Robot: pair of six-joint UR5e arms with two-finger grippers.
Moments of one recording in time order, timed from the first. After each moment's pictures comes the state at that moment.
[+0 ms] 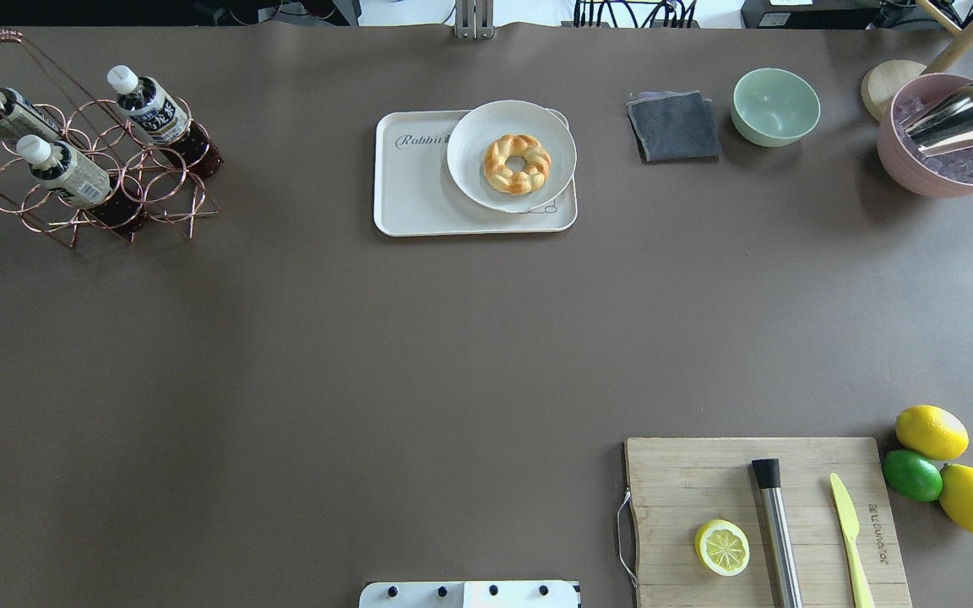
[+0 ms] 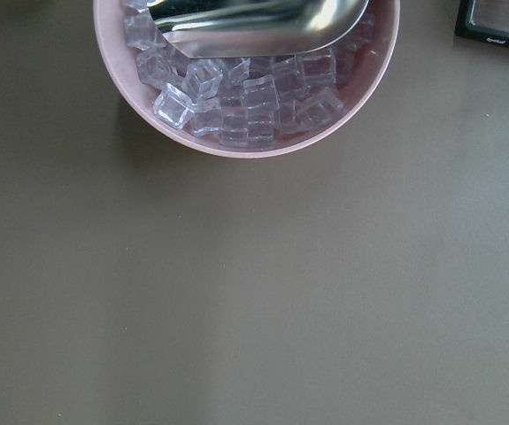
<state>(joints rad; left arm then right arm) -1.63 -1.39 -1.88 -1.66 -2.36 -0.04 1.53 -1.55 1.70 -1.64 2.33 -0.11</state>
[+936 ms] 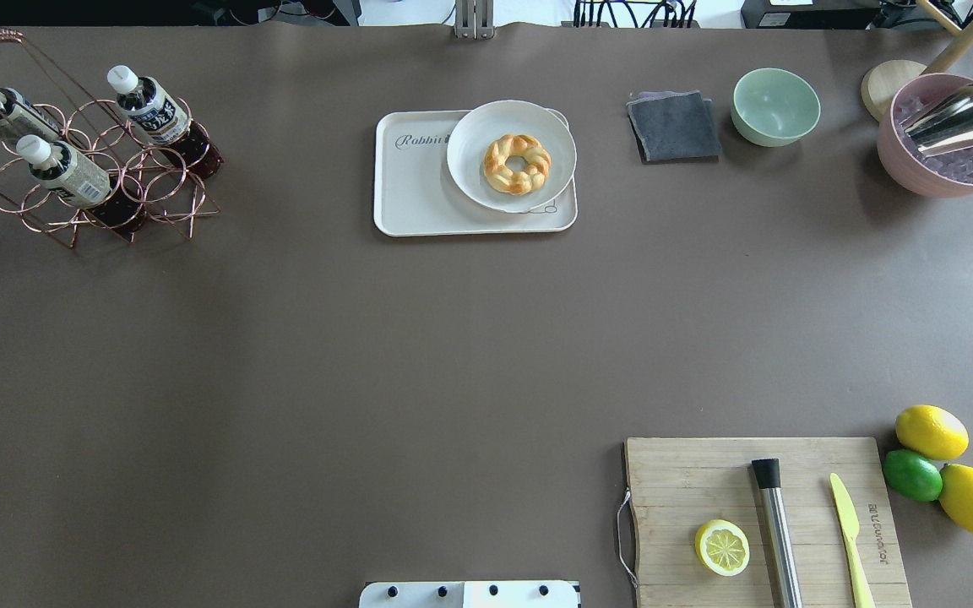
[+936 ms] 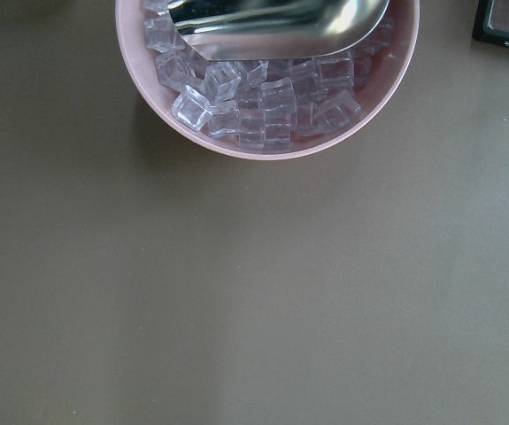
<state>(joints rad) -1.62 -1.38 -1.88 -1.66 -2.36 -0.04 1.52 -1.55 1.71 -1.64 2.35 -0.12</state>
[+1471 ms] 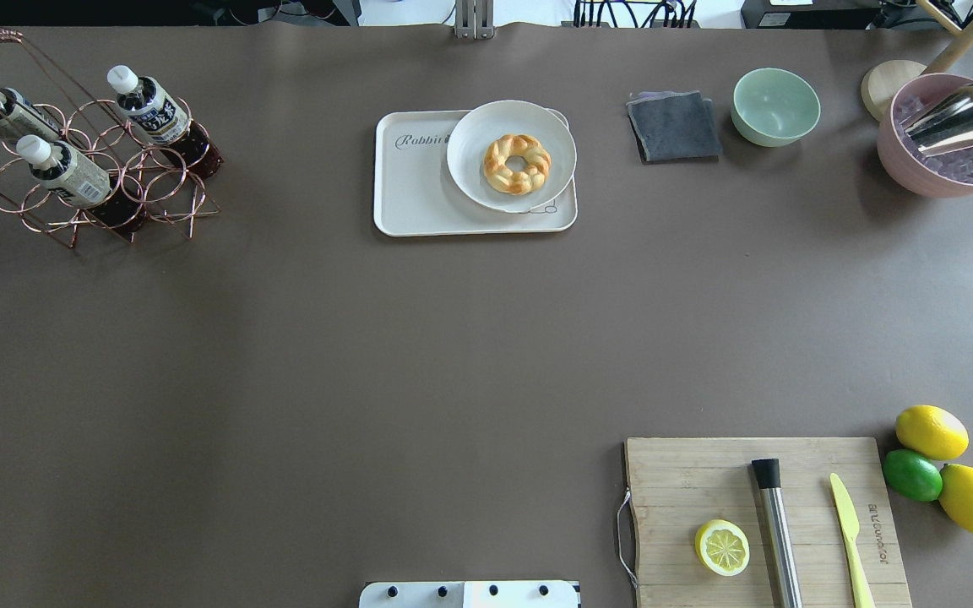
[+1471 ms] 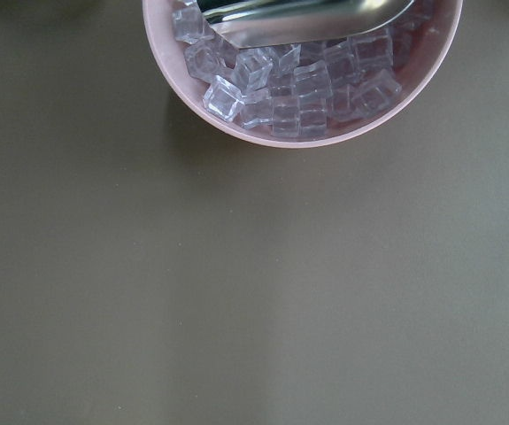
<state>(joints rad) -1.62 -1.36 -1.89 -1.66 -2.37 -0.04 1.52 -1.56 1.69 -1.64 2.43 -0.10</state>
